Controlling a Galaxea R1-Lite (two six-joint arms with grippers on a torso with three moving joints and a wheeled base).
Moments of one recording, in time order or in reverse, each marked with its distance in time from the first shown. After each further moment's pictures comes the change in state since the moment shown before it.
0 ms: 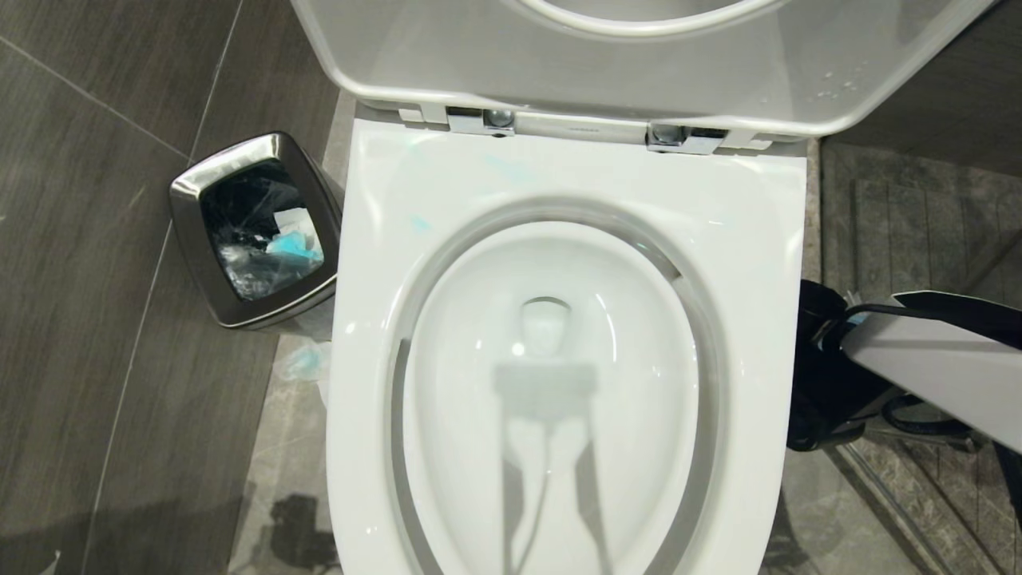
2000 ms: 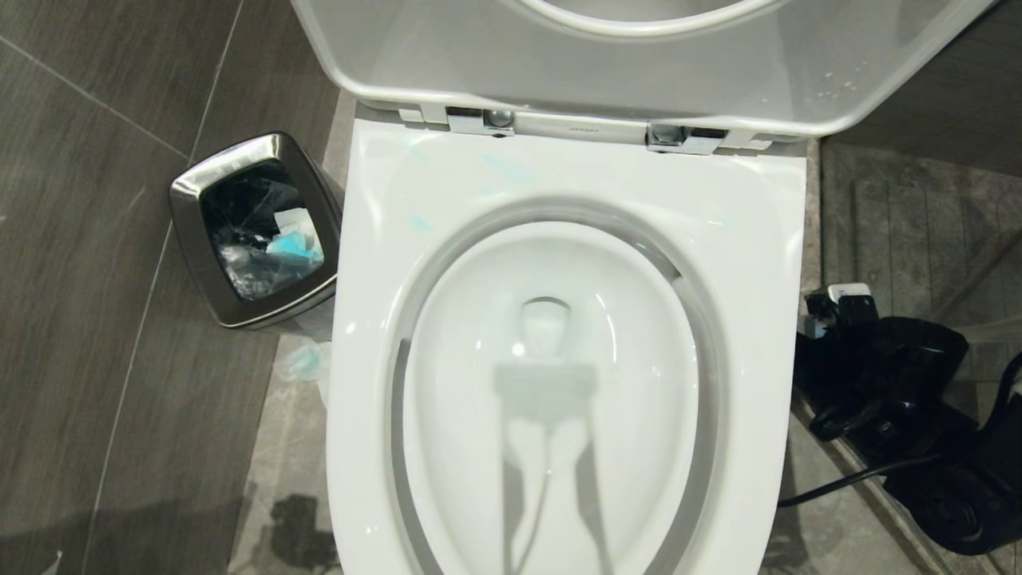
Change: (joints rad) left arm 0.000 0.000 0.000 0.000 0.000 0.000; right arm -0.010 -0.387 0.603 0.122 0.085 0.098
